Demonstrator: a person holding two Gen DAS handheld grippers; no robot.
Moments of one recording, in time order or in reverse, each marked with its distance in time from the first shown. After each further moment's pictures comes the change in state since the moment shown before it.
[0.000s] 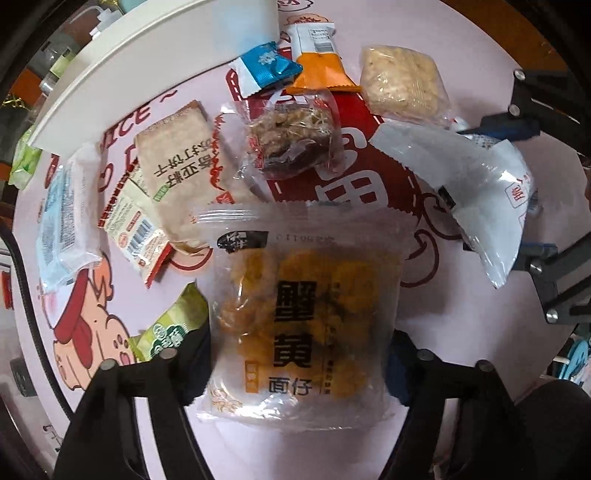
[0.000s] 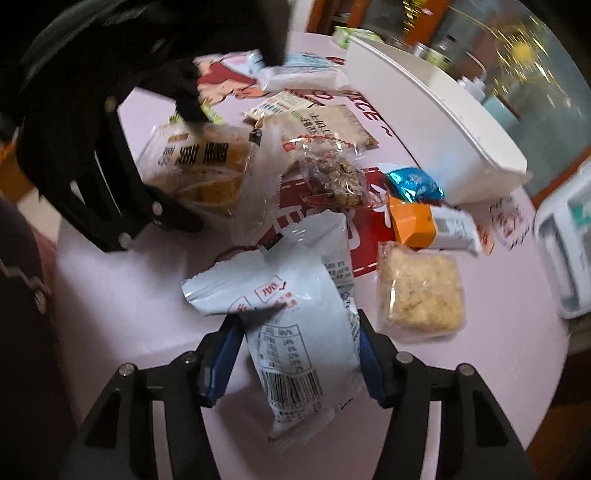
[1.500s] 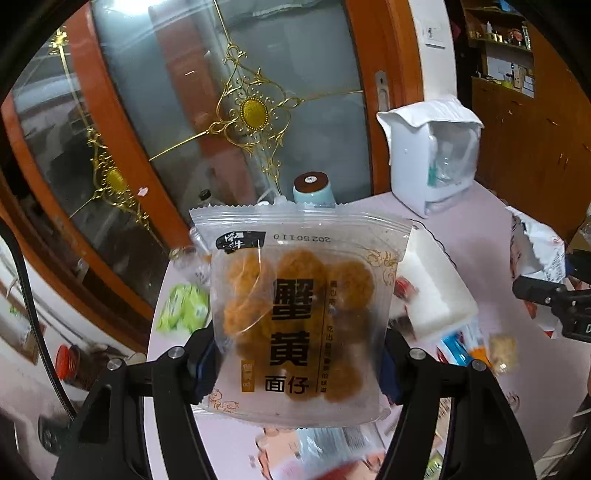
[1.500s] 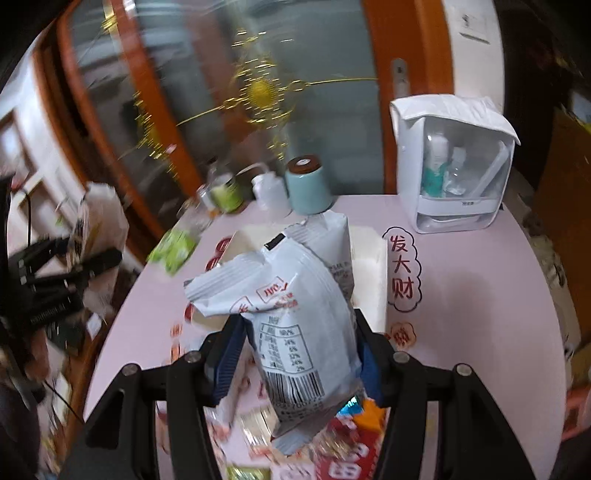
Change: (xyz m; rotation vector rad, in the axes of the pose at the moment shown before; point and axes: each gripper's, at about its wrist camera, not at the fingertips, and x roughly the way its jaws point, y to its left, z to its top) left arm -0.251 0.287 0.104 -0.063 -0.607 0.169; right arm -0.142 -0.145 0.201 1.056 -0.346 -0.246
